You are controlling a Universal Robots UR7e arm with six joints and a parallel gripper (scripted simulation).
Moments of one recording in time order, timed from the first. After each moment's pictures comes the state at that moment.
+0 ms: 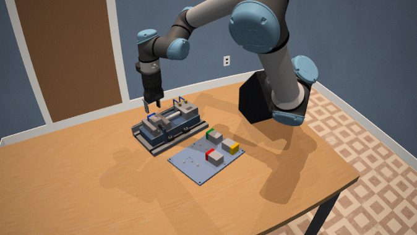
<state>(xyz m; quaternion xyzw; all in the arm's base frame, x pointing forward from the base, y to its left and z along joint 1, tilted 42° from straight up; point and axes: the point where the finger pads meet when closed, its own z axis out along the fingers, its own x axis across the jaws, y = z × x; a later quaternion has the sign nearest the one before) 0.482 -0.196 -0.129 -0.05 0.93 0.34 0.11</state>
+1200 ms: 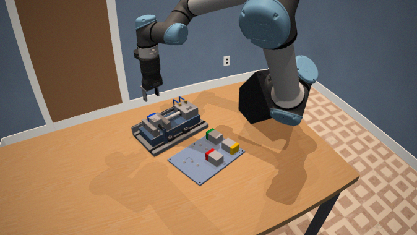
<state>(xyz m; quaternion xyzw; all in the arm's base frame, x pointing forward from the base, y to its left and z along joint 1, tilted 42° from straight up) 0.472 -0.233 -0.086 -0.05 0.93 0.35 0.10</state>
